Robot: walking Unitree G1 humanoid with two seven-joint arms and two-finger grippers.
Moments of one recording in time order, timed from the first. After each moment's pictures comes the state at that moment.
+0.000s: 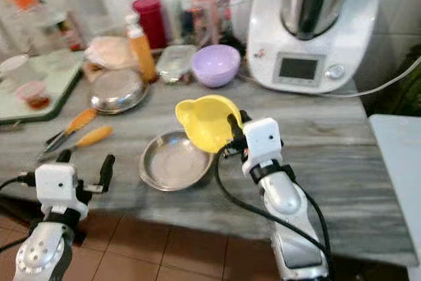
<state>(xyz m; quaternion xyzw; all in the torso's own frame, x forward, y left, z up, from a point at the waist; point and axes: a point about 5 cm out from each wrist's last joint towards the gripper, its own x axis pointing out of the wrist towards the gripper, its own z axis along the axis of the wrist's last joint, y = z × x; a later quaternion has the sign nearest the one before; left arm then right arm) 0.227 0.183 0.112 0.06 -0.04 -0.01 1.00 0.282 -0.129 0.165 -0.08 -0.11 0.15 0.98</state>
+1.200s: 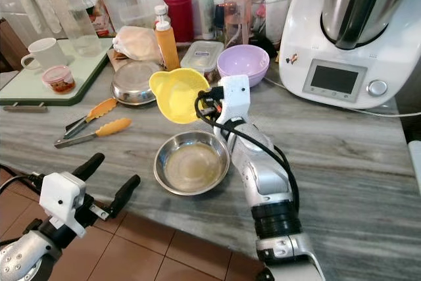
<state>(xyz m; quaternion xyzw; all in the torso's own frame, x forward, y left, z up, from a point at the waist) 0.201 0.172 0.127 0.07 -0.03 -0.23 0.97 0.354 -0.069 0.189 0.06 0.02 0.23 0.97</state>
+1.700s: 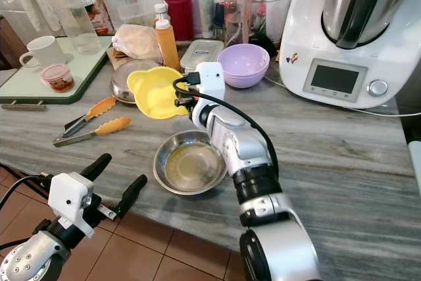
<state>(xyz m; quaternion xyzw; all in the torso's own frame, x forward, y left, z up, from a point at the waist) 0.201 0.164 0.125 0.06 -0.03 -0.23 0.97 0.376 -0.036 0.191 0.09 0.12 0.27 0.95</state>
